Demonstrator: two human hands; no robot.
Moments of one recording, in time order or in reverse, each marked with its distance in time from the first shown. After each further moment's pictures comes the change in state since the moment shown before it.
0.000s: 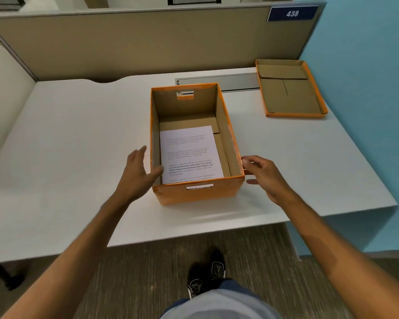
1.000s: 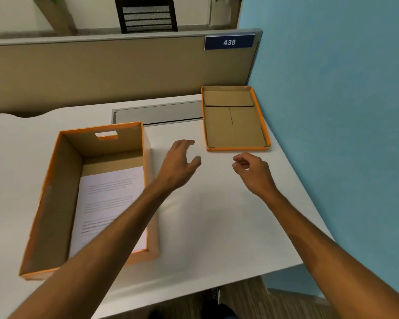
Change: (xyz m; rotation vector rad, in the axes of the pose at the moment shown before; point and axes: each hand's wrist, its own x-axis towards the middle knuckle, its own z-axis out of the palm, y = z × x) left_hand 0.124 0.293 0.184 -0.035 -0.075 0.360; right_hand 0.146 0.016 -0.219 -0.340 0.259 -0.199
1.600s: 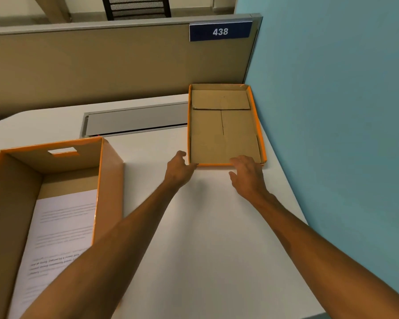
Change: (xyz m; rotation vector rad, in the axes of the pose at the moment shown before) left_hand 0.148 -0.018 0.115 -0.204 -0.063 -0.450; right_hand 0.137 0.100 0.013 -0.495 -0.043 -0.198
